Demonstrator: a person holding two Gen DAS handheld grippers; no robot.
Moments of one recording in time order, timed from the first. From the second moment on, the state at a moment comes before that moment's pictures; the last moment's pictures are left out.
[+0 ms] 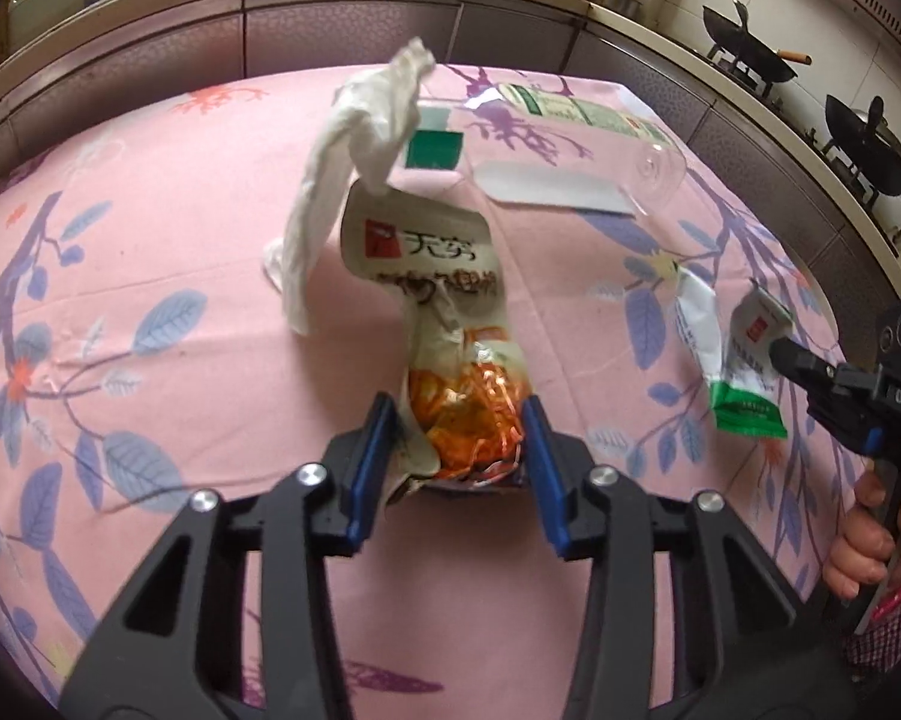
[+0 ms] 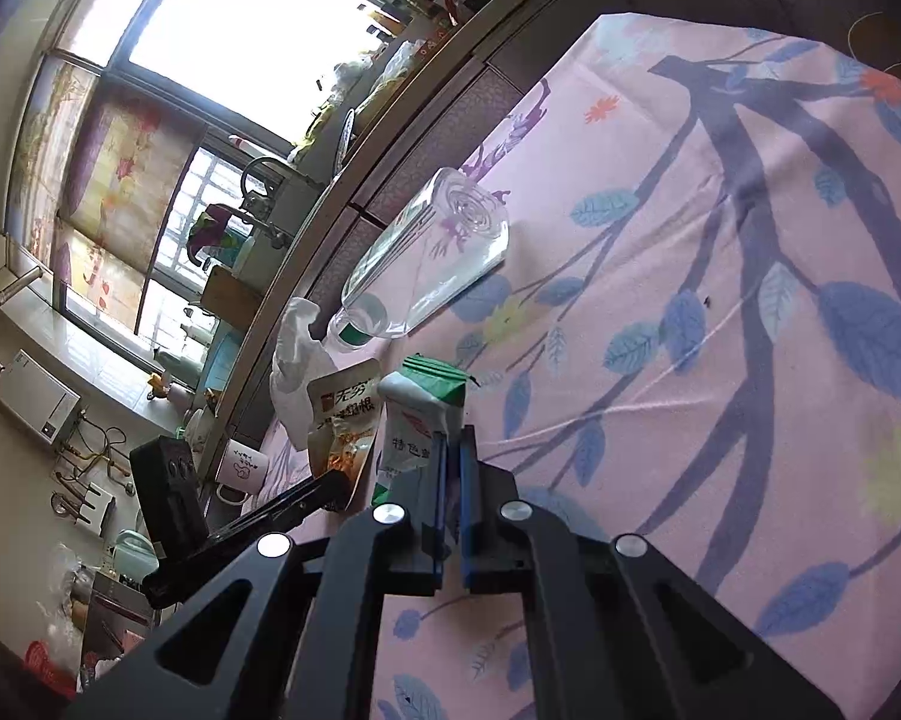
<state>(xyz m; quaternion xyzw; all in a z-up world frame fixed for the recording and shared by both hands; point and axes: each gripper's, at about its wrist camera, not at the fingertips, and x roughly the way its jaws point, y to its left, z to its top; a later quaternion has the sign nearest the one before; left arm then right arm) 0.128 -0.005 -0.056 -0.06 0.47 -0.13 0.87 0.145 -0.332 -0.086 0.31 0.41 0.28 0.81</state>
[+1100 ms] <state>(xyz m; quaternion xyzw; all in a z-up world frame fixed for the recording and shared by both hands) 0.112 -0.134 -0.049 -0.05 0.50 -0.34 0.80 0.107 -0.451 -0.090 0.41 0.34 0.19 0.83</state>
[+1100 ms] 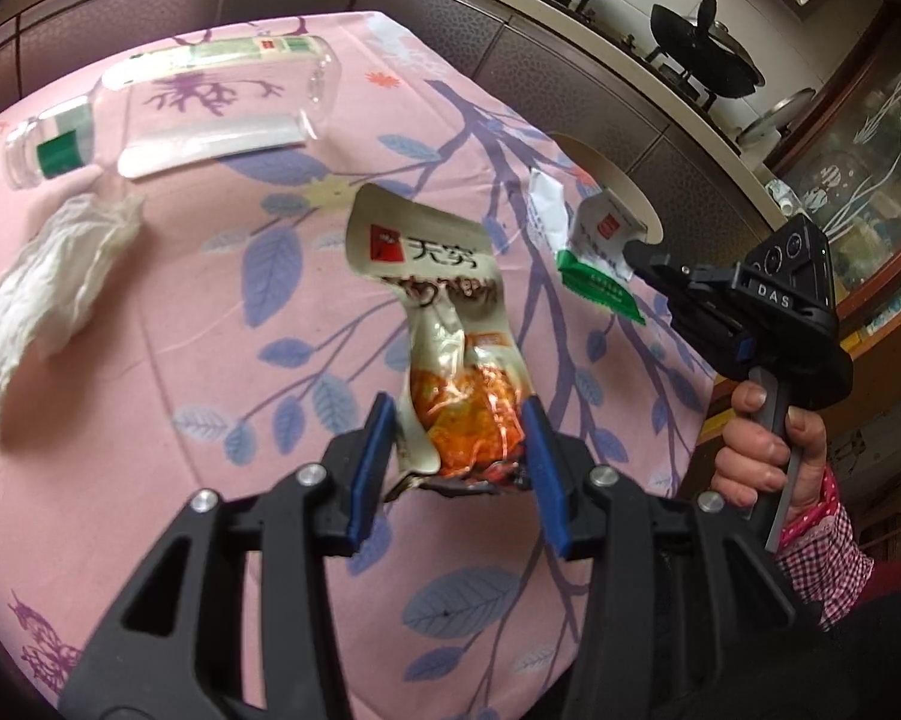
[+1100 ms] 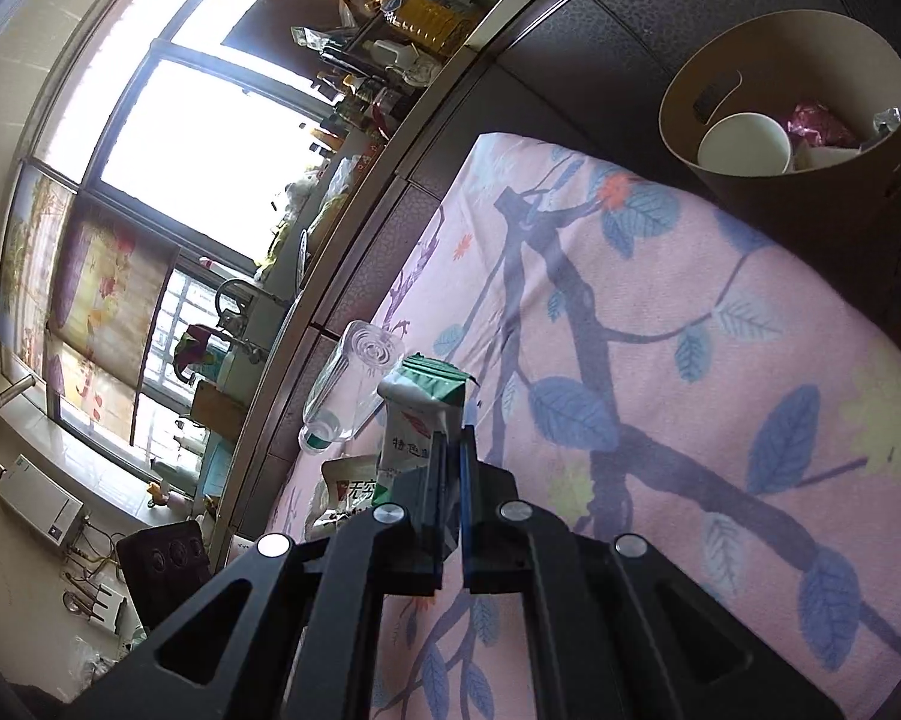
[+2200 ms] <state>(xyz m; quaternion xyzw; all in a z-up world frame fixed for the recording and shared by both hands) 0.270 -0.494 -0.048 0.14 0.49 -0.41 0.76 0.183 -0.661 -0.110 0.37 0.28 -0.07 0.88</state>
